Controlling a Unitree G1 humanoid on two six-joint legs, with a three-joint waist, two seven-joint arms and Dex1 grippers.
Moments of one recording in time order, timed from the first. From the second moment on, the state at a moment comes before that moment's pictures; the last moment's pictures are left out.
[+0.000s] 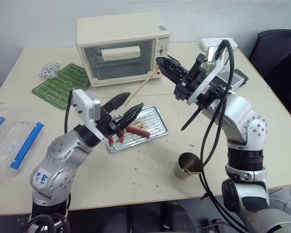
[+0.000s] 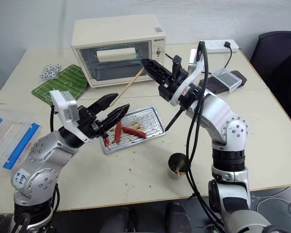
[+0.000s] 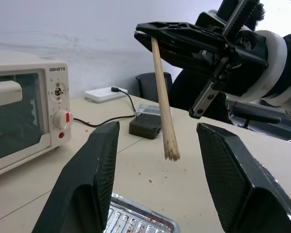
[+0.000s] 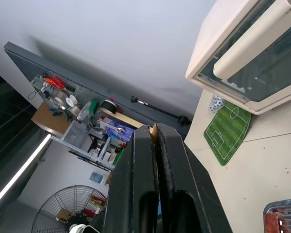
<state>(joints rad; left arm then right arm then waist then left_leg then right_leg) -0.31 0.39 0.12 -0.62 -0.67 0.55 -0.36 -0.80 -0.29 -0.12 -0.11 1.93 0.74 -0.34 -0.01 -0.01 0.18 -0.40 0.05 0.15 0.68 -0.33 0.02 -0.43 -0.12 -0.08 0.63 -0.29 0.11</state>
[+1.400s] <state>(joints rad) -0.38 0.29 0.09 -0.62 -0.66 0.52 -0.27 -0.80 -0.28 -0.13 -0.11 1.95 0.70 -0.35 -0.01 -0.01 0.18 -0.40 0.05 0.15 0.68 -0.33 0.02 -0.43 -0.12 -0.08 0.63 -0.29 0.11</state>
